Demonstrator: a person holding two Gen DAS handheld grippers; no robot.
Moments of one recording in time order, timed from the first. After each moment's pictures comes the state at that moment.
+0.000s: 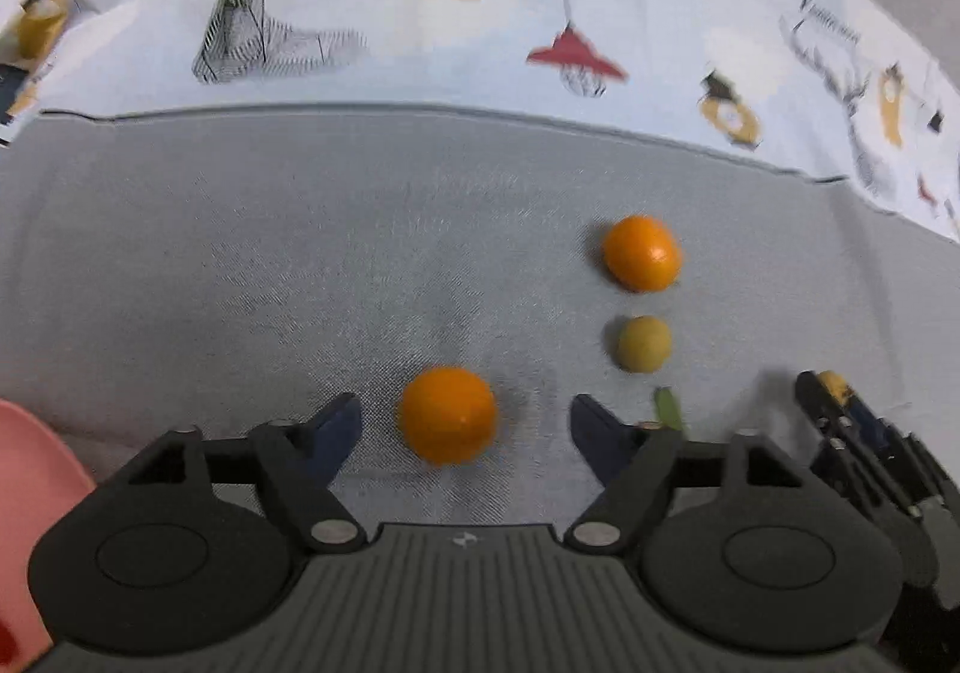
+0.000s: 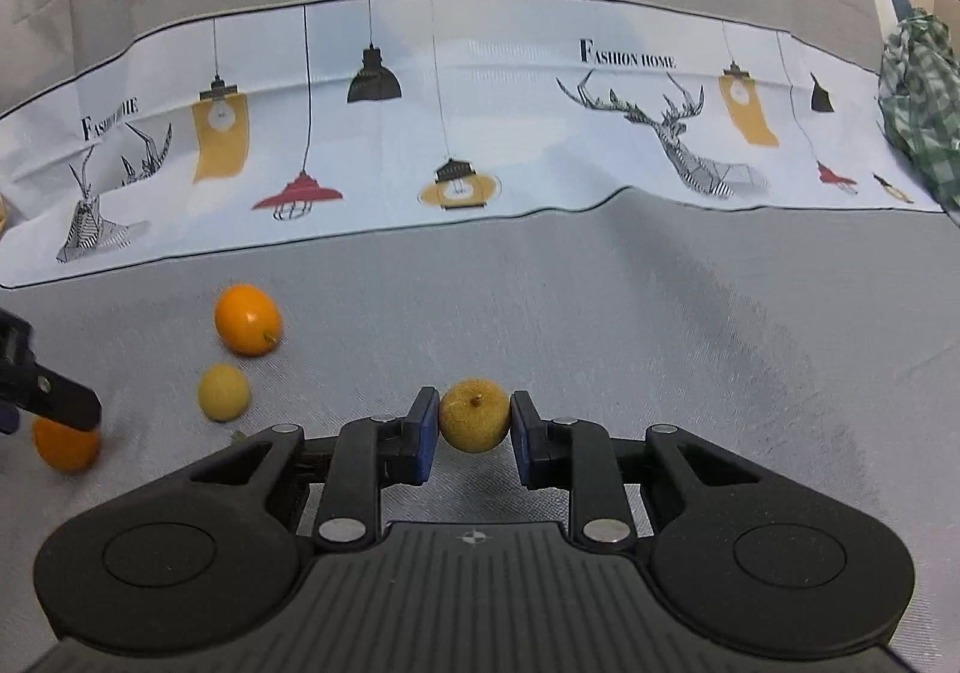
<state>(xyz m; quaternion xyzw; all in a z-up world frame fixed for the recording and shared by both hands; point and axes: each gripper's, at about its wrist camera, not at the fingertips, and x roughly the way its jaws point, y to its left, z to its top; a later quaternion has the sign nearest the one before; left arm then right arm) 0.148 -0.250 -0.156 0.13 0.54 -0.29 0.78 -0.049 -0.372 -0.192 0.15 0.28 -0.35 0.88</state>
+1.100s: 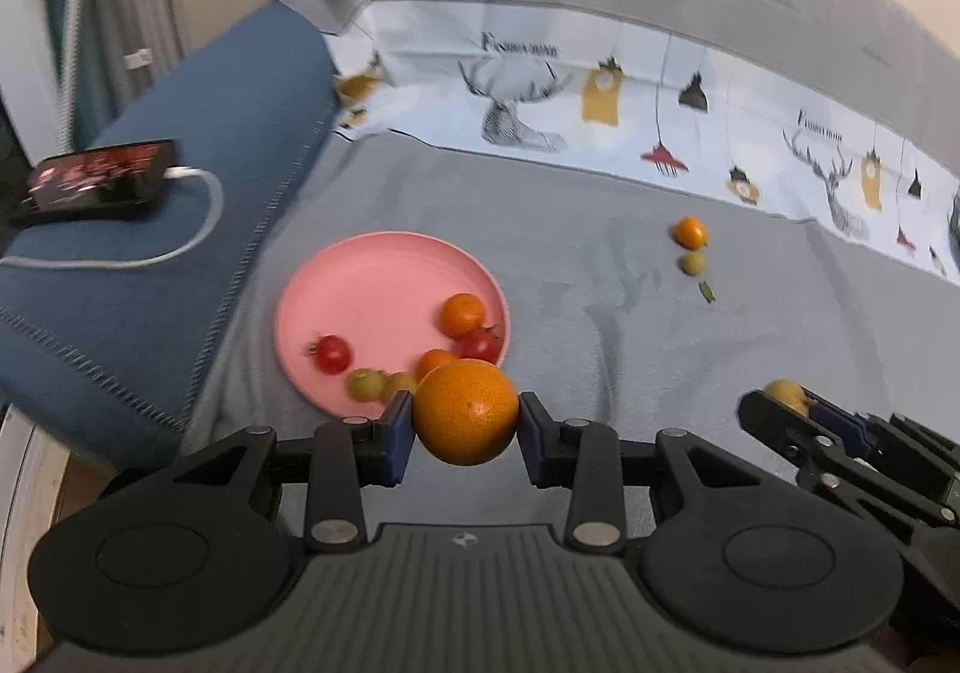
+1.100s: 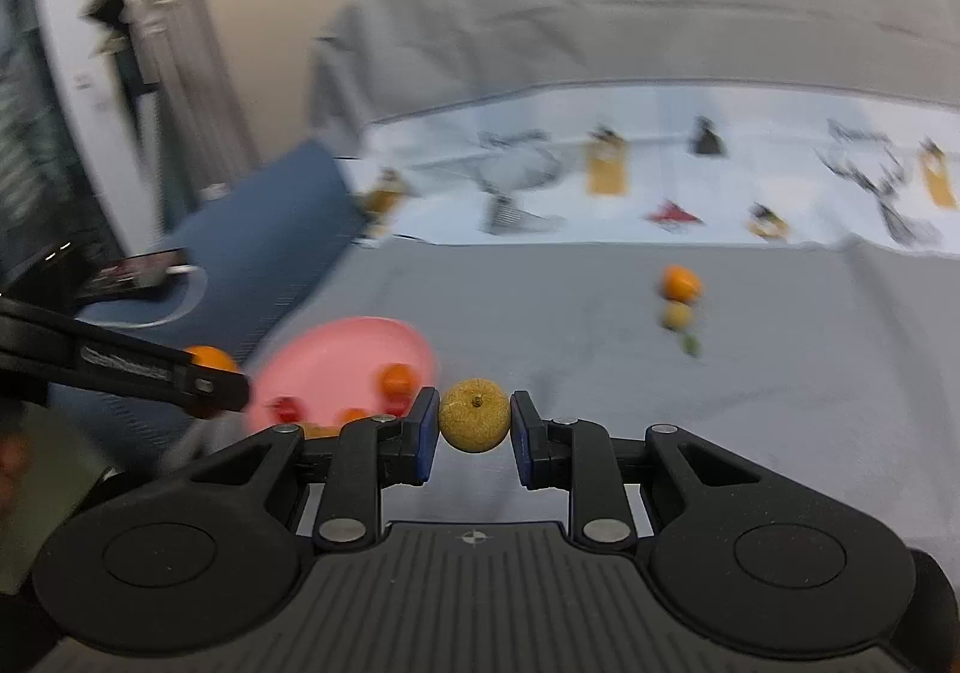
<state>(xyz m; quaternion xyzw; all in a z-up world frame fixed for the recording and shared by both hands) -0.052 0.023 0.016 0.09 0.43 -0.21 0.88 -0.161 -0.131 -0.033 0.15 0.26 -0.09 0.95</state>
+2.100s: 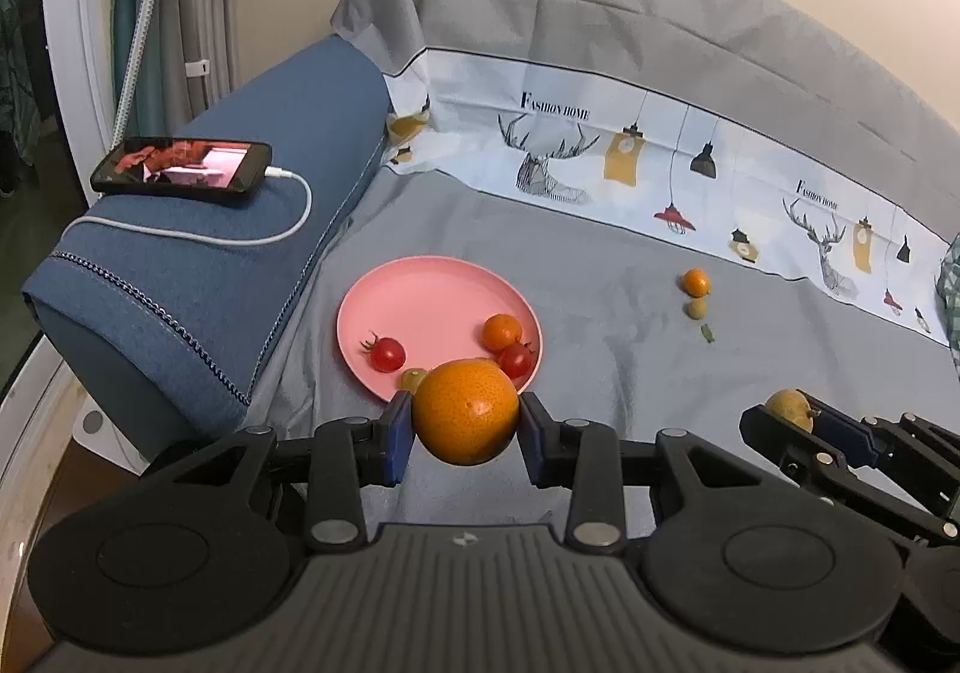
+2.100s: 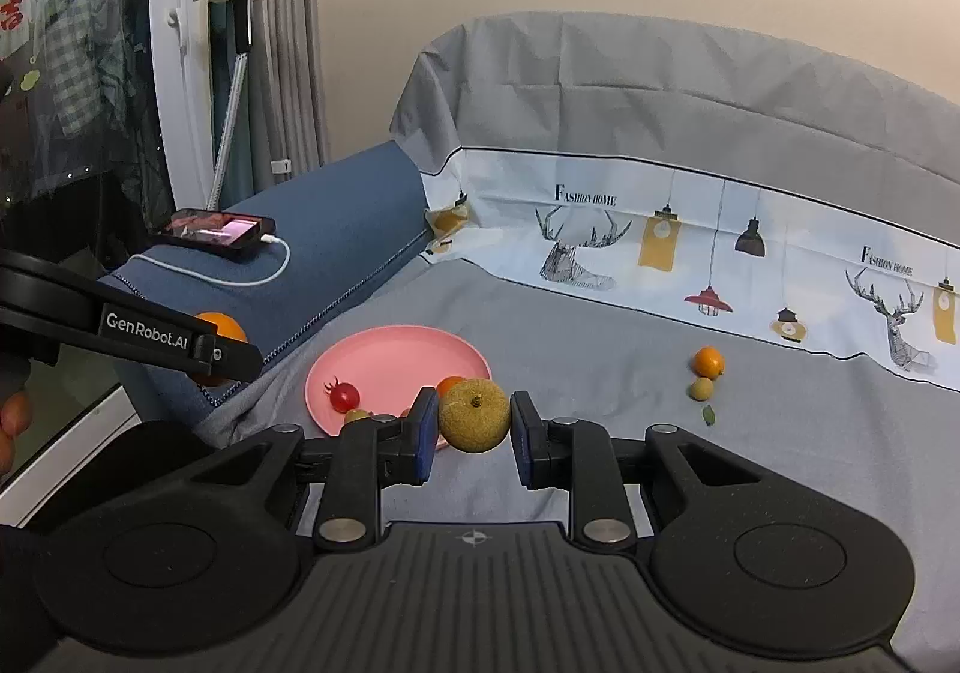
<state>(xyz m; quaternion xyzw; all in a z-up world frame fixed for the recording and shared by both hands) -0.080 0.080 0.032 0.04 0.39 -0.20 0.90 -0.185 -0.063 0.000 0.04 0.24 -0.07 0.97</state>
